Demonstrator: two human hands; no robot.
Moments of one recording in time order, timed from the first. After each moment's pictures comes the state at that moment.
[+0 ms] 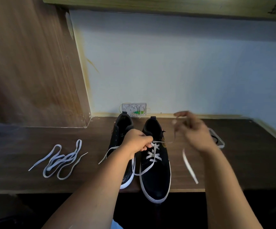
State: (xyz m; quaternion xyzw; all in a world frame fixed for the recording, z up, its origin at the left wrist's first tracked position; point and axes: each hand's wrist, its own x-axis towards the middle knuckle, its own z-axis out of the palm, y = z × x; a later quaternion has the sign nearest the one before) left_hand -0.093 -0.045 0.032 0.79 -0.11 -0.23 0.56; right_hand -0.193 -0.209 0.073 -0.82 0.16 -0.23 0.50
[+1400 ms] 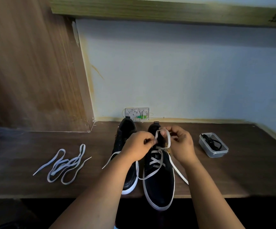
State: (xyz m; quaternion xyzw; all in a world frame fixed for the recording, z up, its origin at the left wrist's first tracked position) left_hand -0.083 -0.031 0.026 0.85 -0.35 -0.03 0.40; right_hand -0.165 -0.174 0.033 -0.75 0.08 -0.29 0.58
